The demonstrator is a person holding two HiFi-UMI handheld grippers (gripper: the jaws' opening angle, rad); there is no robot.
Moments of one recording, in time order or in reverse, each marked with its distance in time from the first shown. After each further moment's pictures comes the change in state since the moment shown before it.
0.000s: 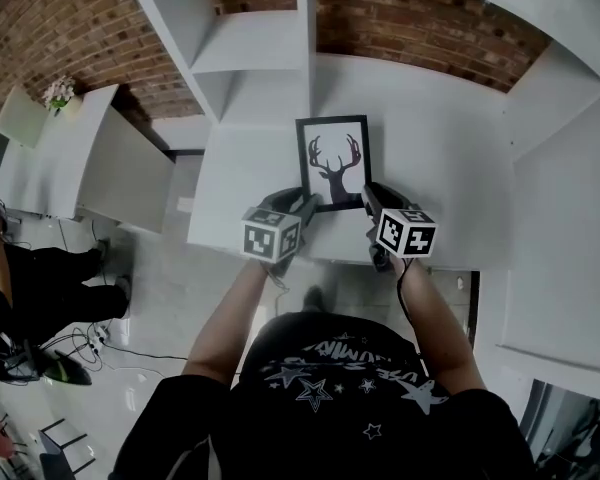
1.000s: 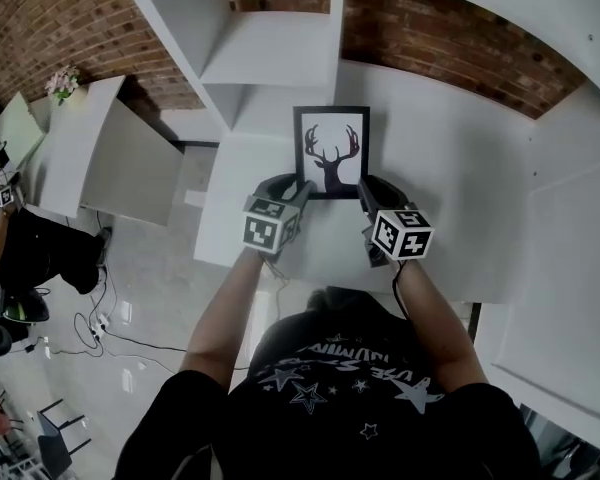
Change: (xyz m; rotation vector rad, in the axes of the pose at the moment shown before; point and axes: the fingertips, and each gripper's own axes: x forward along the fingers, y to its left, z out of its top) left arm 0.038 0.098 0.040 0.094 0.016 0.141; right arm 0.095 0.009 0.038 -0.062 -0.045 0.107
